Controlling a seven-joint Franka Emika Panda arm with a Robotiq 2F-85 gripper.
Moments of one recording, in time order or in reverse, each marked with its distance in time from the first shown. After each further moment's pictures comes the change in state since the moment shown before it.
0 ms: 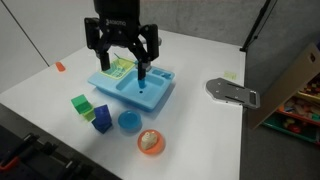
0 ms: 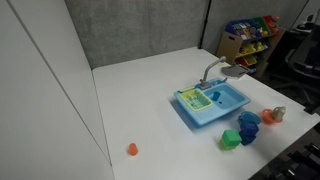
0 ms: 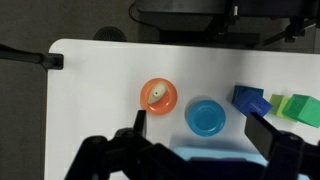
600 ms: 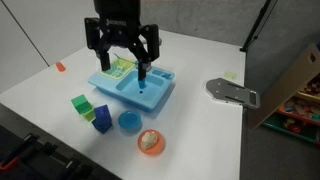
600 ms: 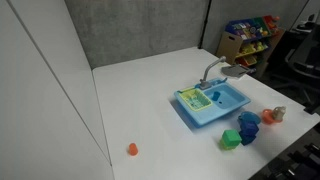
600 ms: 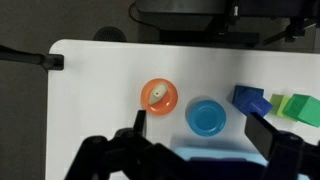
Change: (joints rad) arm 0.000 -0.004 -0.006 -0.002 0.000 0.000 -0.001
